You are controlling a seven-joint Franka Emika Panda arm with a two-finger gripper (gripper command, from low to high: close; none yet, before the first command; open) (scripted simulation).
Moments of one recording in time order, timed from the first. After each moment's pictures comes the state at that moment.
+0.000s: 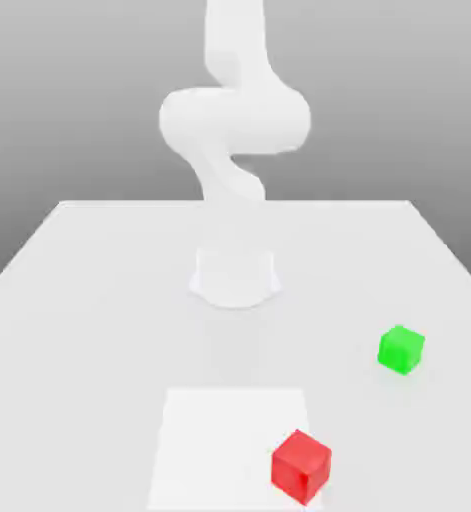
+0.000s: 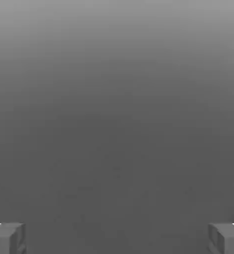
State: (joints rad) arm 0.04 -0.71 -0.02 -2.32 0.01 2.34 0.73
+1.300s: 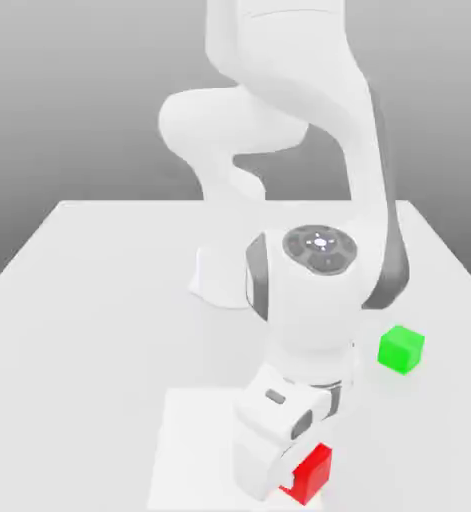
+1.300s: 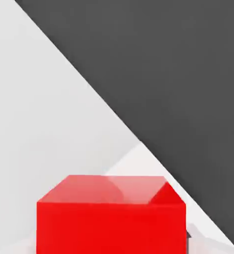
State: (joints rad) arm 0.22 0.31 -0.05 -2.49 0.04 2.80 0.08
